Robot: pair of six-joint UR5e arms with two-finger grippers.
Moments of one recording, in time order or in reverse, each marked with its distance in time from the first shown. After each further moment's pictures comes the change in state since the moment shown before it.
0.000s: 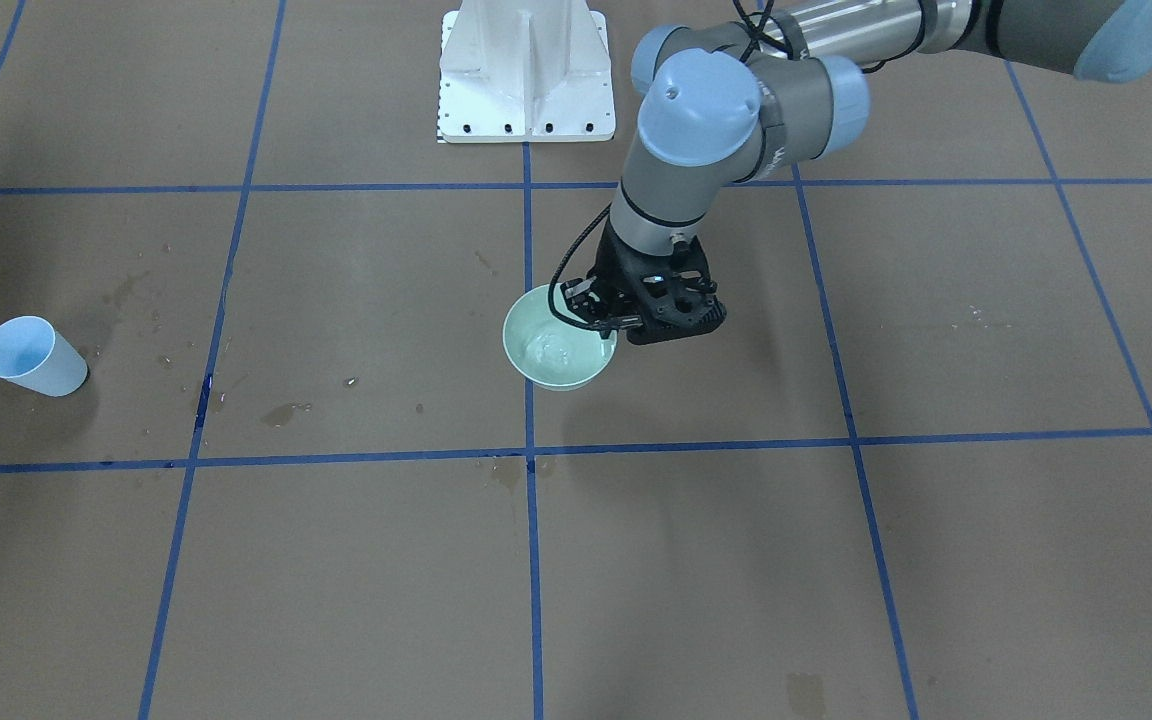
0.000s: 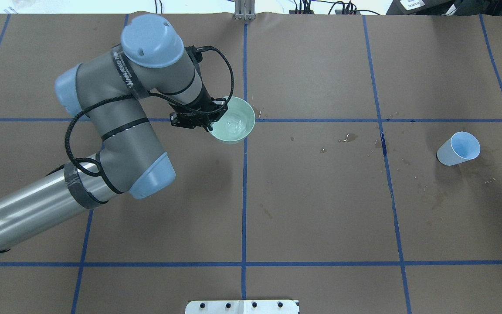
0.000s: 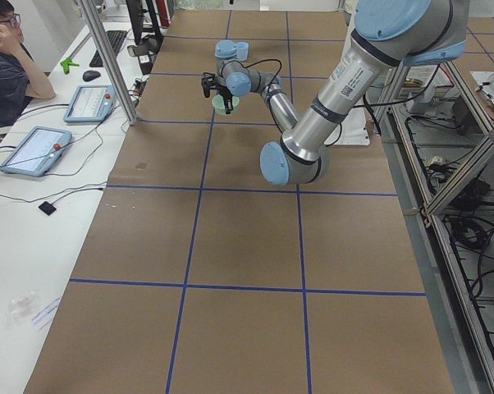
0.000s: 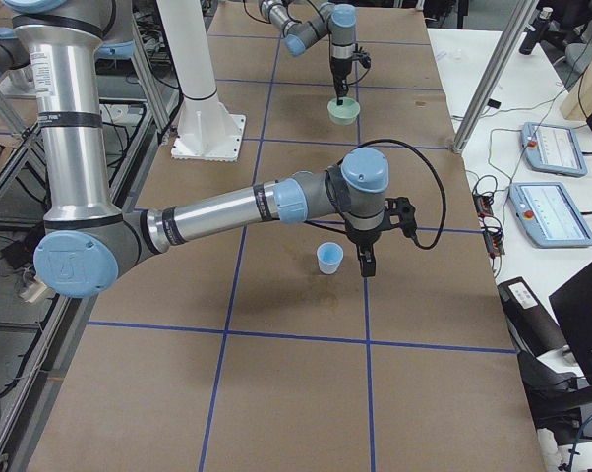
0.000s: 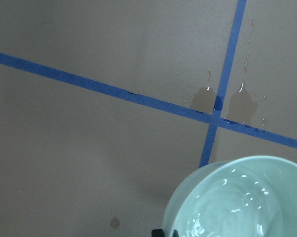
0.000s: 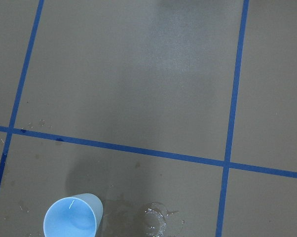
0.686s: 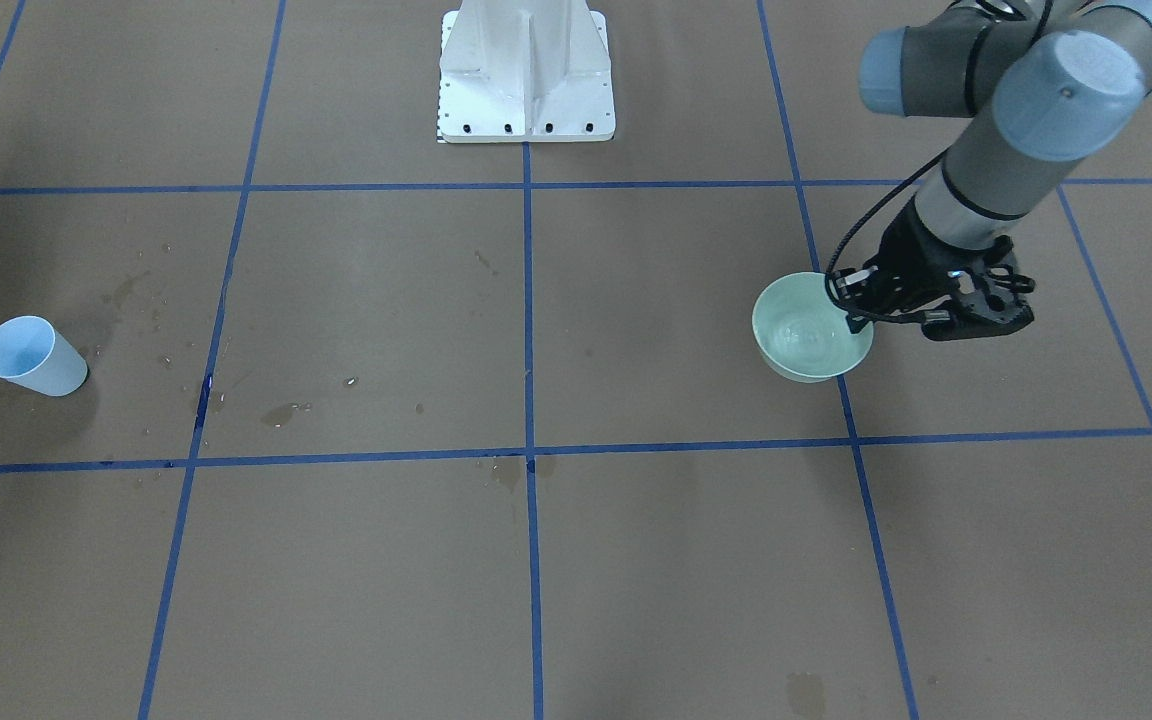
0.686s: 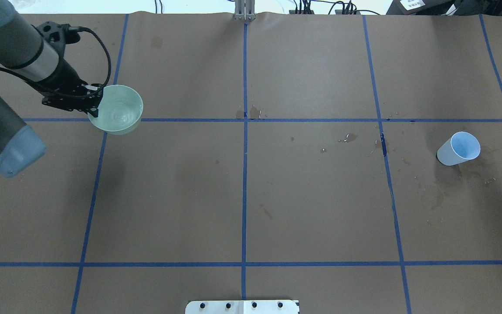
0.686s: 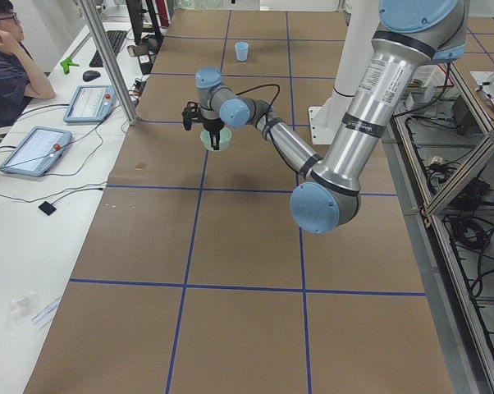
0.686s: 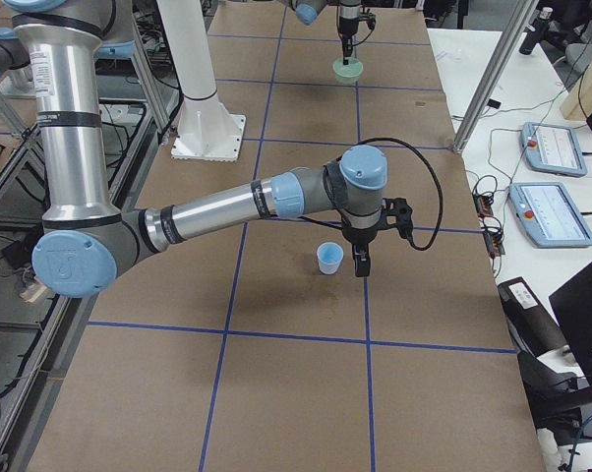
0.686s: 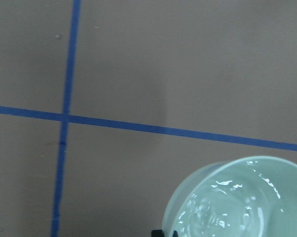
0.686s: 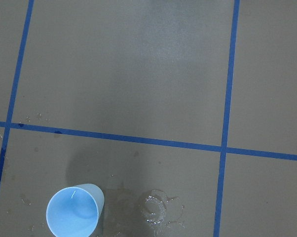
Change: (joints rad) left arm -0.251 0.383 -0.198 0.028 -0.150 0.401; right arm 0.000 0.001 0.015 -0.072 -0.008 0.009
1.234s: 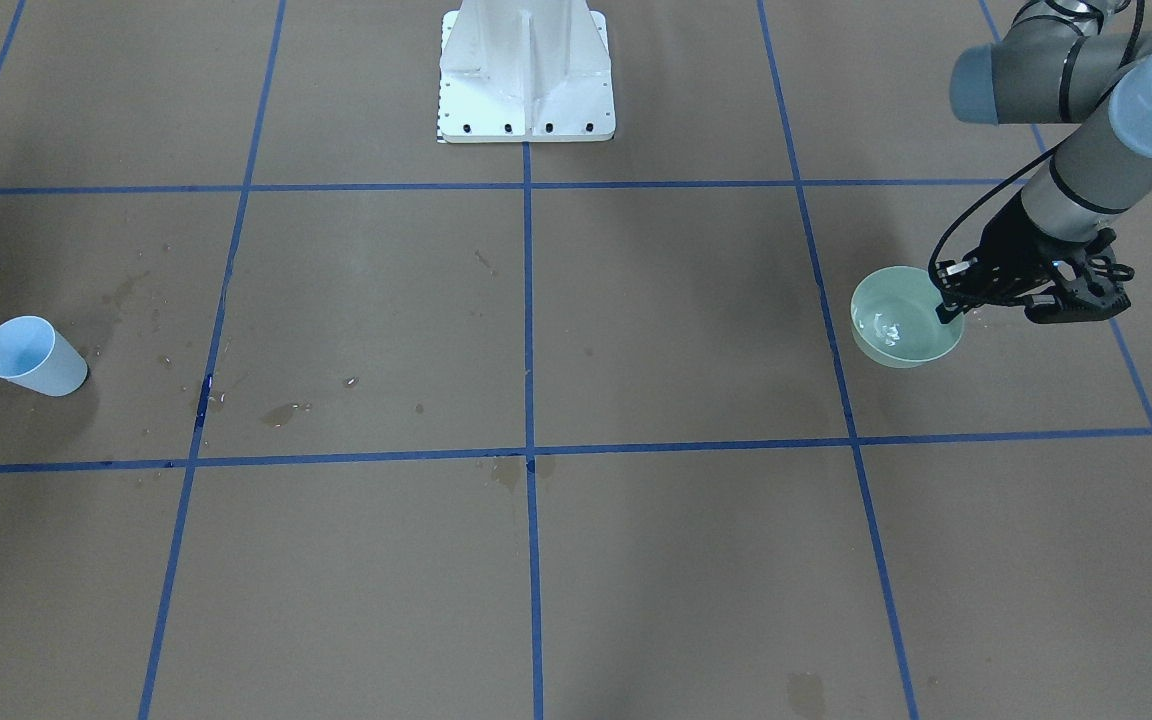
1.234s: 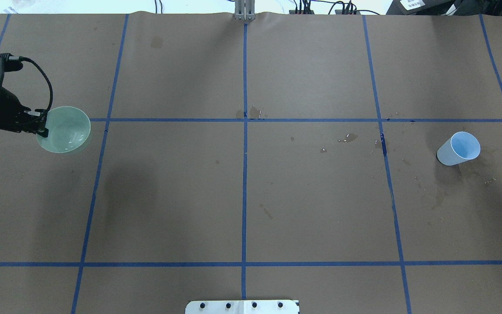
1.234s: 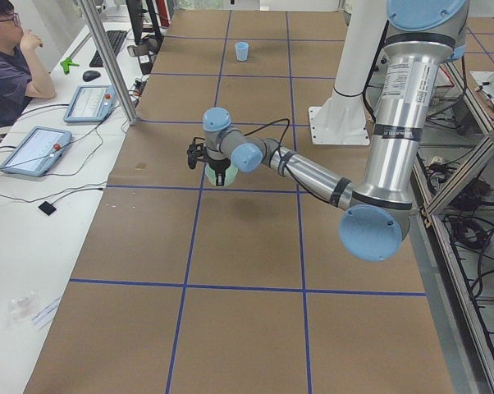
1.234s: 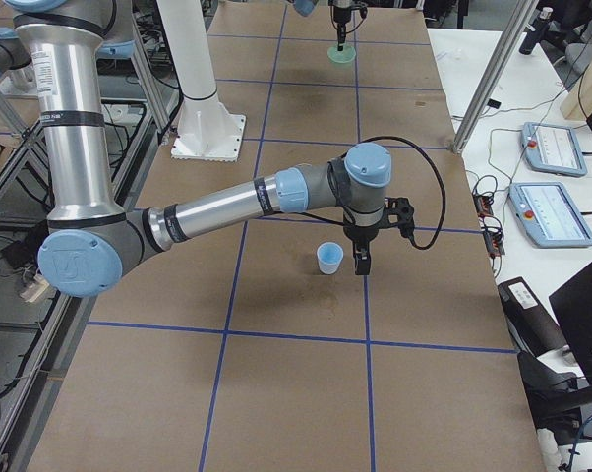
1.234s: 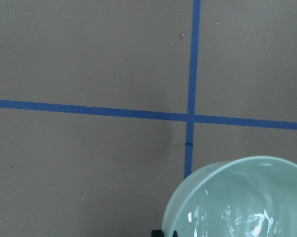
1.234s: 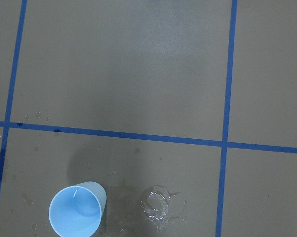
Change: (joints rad) left arm -0.036 0.269 0.016 -0.278 -0.007 0.066; right arm -0.011 0.023 -0.002 -0.034 -0.001 0.001
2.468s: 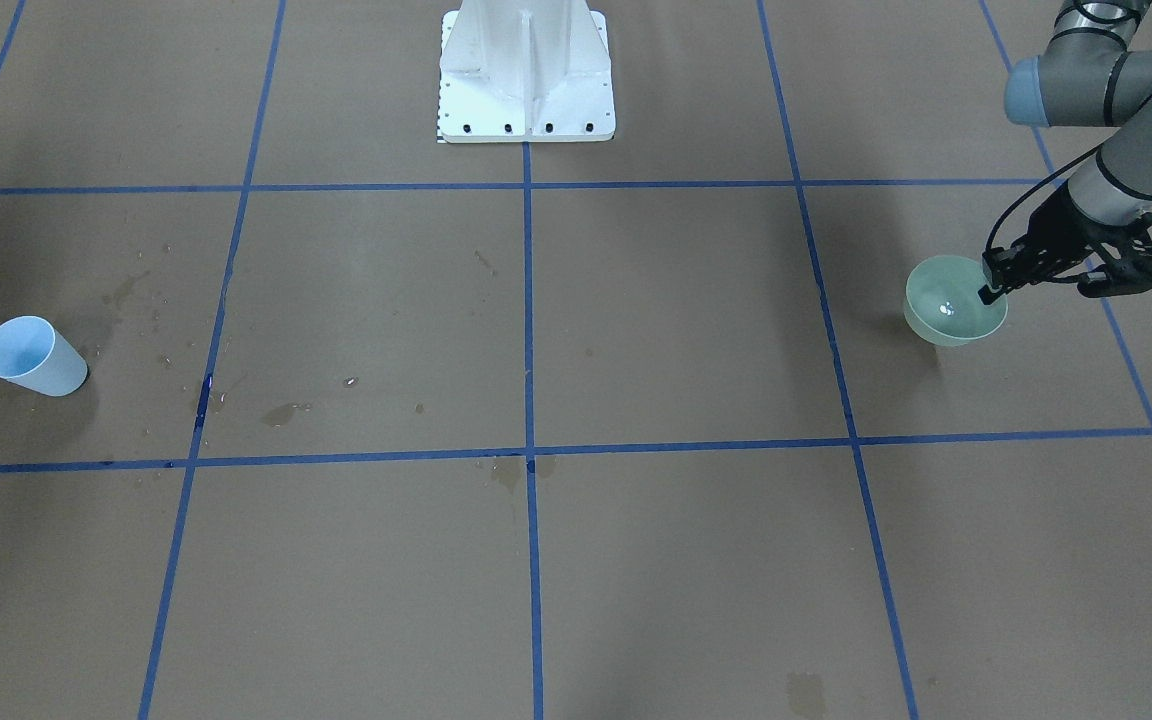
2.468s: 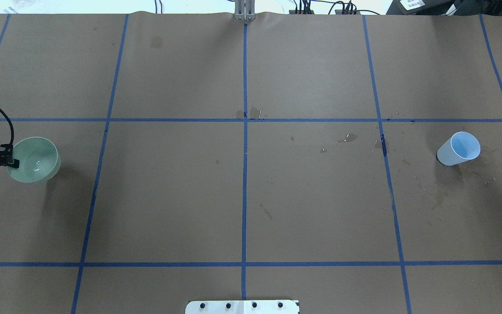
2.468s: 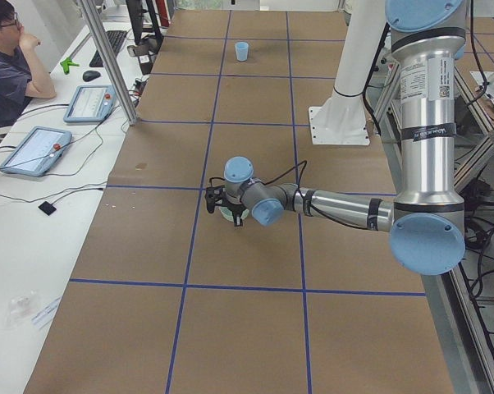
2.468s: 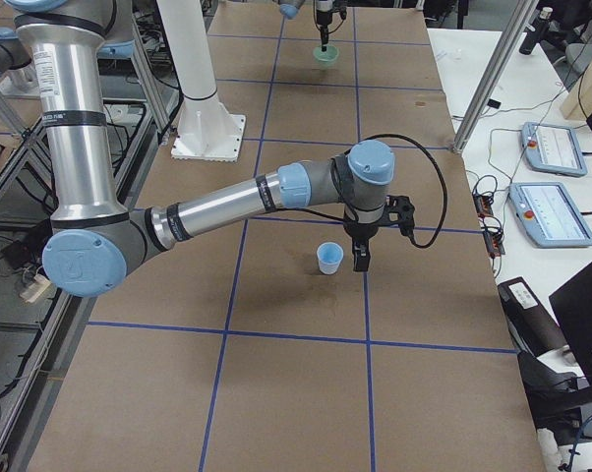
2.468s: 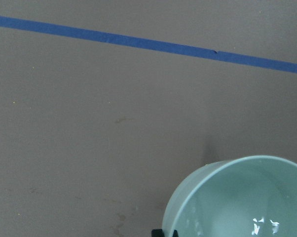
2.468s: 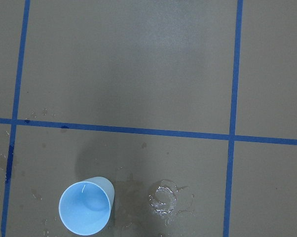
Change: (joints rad) left arm 0.028 0.190 0.101 -0.356 0.002 -0.149; right arm -0.001 0.003 0.007 -0.042 0.017 0.001
